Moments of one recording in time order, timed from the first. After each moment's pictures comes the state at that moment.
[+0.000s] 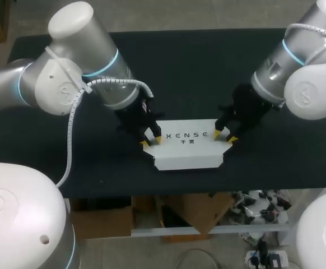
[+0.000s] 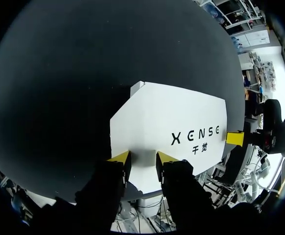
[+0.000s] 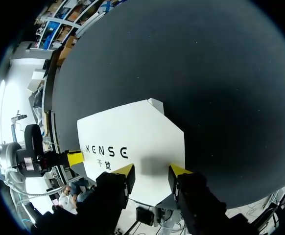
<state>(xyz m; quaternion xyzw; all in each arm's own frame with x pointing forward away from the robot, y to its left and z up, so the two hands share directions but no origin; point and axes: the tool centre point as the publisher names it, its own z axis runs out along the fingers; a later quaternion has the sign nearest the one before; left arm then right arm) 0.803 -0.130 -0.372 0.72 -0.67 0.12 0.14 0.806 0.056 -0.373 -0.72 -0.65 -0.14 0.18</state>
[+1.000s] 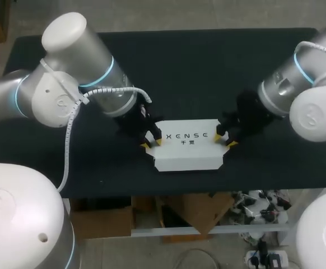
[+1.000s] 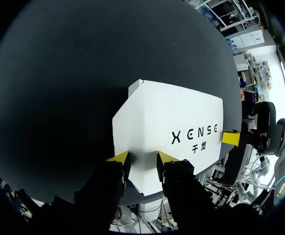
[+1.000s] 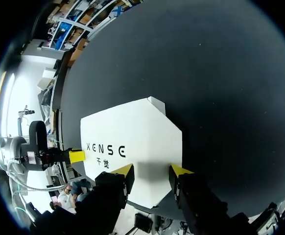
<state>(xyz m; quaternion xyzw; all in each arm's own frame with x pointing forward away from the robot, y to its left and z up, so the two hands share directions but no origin) 0.800 -0.133 -0.377 0.71 -0.67 0.15 0.13 0.802 0.055 -0.386 -0.70 -0.66 -0.20 0.18</state>
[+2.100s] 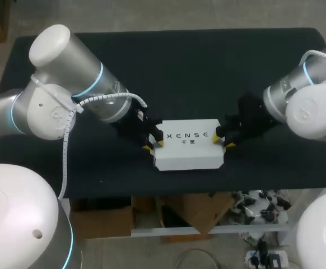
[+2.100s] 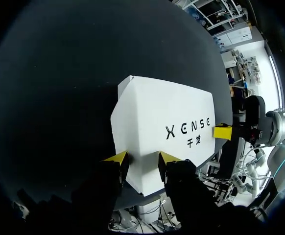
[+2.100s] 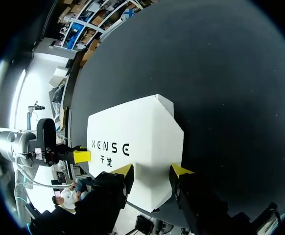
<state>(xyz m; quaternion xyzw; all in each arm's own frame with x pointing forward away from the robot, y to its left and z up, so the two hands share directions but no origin) 0.796 -0.140 -0.378 0.68 -0.69 0.20 0.16 0.802 0.061 -0.390 -0.68 -0.67 -0.25 0.19</state>
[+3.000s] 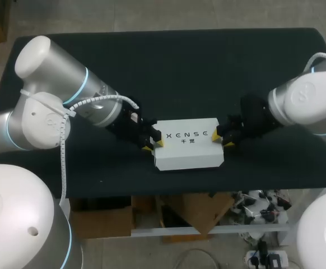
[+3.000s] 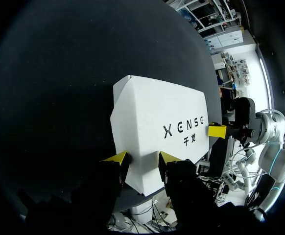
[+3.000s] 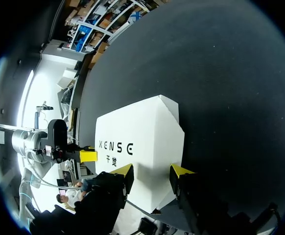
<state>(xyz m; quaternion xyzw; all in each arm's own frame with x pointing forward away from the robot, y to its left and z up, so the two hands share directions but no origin) 0.797 -0.139 -0.380 0.67 -0.67 0.24 0.20 0.805 0.065 -0.387 -0.66 -0.66 -0.28 0.21</state>
